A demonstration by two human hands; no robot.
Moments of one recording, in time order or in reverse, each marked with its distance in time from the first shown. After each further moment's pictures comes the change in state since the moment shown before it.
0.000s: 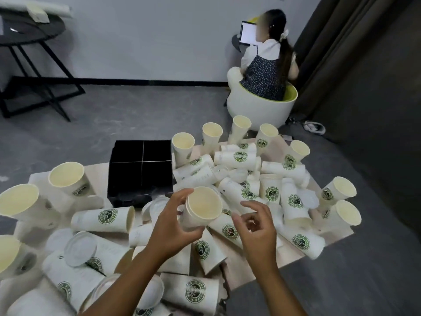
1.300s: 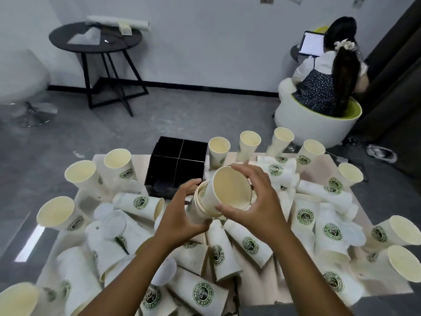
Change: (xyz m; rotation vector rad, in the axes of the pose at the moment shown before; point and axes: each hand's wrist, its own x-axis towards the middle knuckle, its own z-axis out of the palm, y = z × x) left_hand -0.002 0.021 -0.015 0.073 0.230 -0.056; right_hand 0.073 -0.076 0.018 -0.124 -0.614 -0.370
